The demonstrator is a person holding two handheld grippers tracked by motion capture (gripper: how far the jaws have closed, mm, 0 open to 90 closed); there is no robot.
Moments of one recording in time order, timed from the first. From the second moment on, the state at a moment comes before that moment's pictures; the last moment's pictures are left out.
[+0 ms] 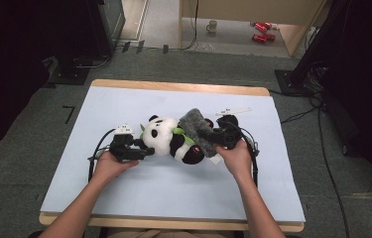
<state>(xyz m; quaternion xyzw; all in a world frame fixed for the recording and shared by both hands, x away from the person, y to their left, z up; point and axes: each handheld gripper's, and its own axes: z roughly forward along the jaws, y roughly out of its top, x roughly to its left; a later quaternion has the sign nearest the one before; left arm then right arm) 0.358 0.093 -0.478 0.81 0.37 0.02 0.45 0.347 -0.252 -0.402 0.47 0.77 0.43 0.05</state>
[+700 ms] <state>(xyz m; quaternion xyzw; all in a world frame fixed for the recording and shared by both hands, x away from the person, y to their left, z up) 0.357 0.092 -0.478 0.81 0.37 0.02 0.46 0.333 -0.278 -0.425 0.50 0.76 0.41 0.04</state>
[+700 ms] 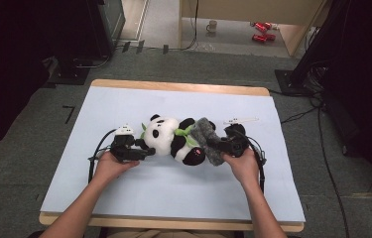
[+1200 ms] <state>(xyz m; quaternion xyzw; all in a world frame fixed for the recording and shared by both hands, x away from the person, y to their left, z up) 0.354 0.088 -0.474 0.81 0.38 0.02 0.45 0.320 -0.282 -0.374 0.49 0.75 0.44 0.06</state>
